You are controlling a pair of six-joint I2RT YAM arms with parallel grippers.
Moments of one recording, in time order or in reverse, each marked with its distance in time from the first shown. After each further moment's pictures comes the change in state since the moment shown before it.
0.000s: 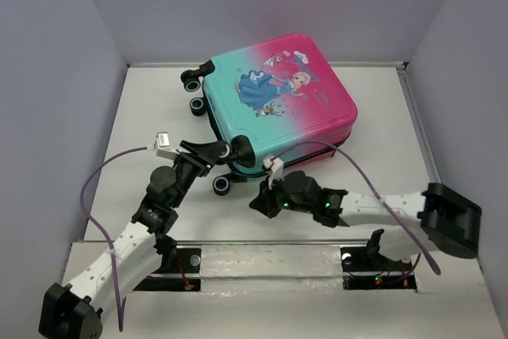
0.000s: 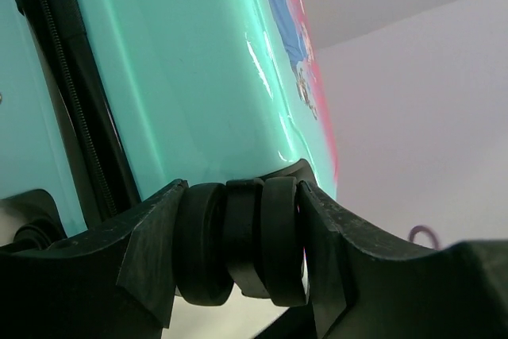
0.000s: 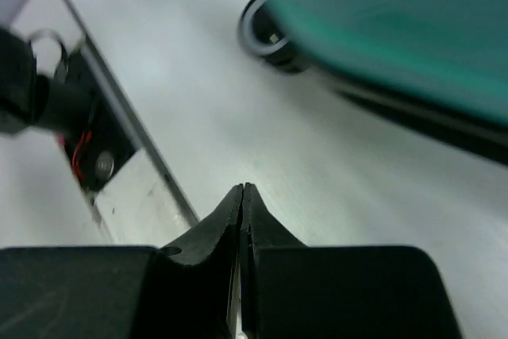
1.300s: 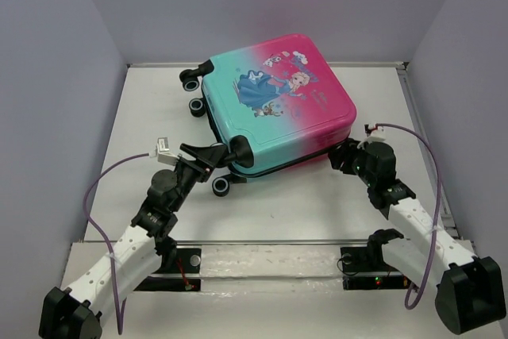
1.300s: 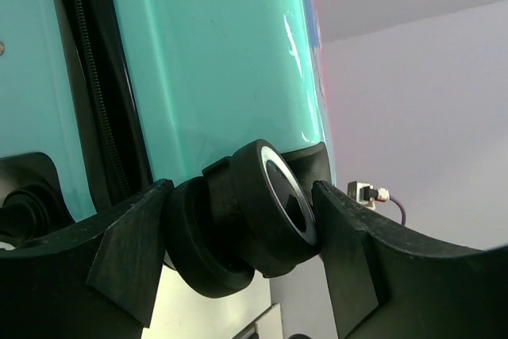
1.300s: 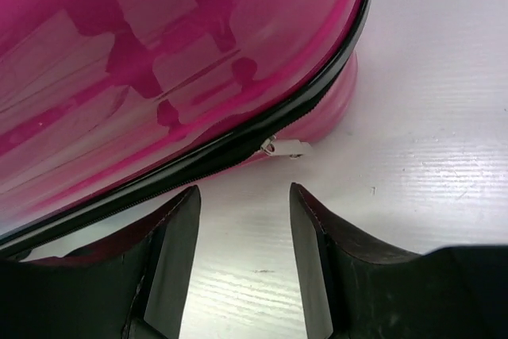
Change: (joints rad) left arm -0.002 -0.052 -0.030 -0.061 0.007 -0.113; right arm -0.884 -0.533 -0.190 -0.325 0.031 -0.028
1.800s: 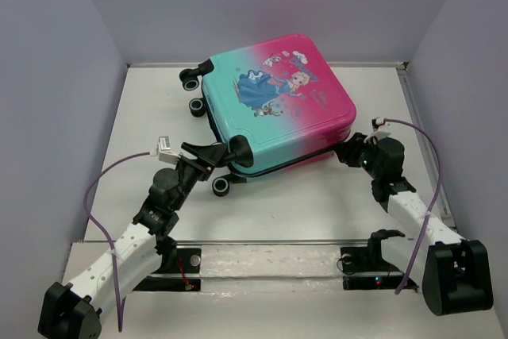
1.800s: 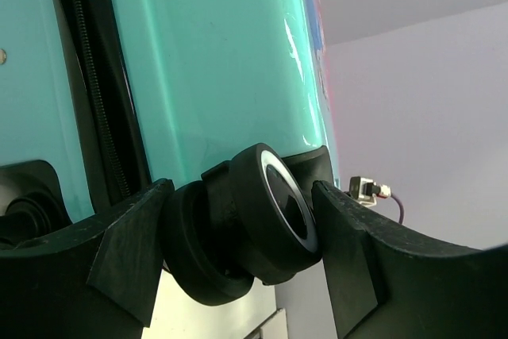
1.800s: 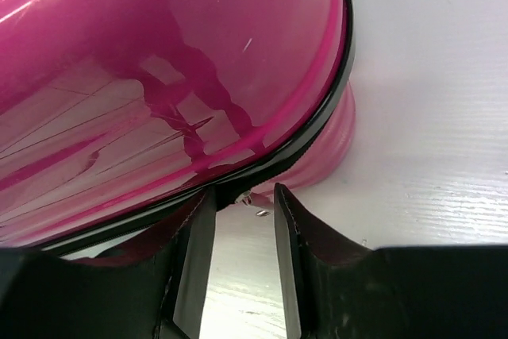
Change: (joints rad) left arm -0.005 0.038 0.004 0.032 -0.019 0.012; right arm -0.175 0.131 -0.032 0.249 -0.269 -0.043
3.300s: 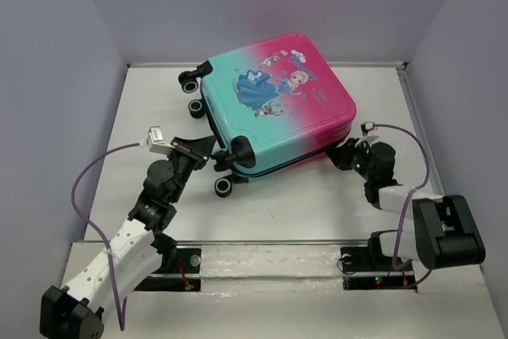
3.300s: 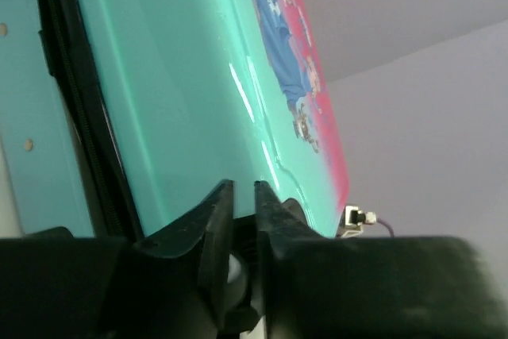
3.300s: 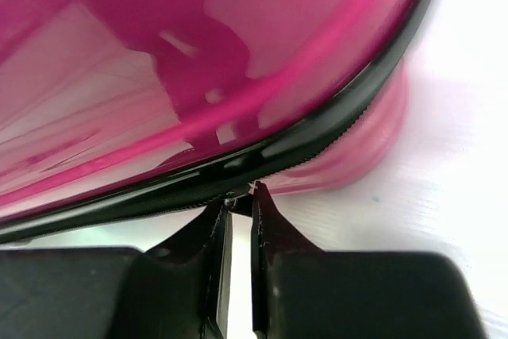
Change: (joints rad) left arm 0.021 0.020 0.120 -0.047 -0.080 0.135; right arm -0.007 0.304 -0.097 0.441 -0.148 -0.003
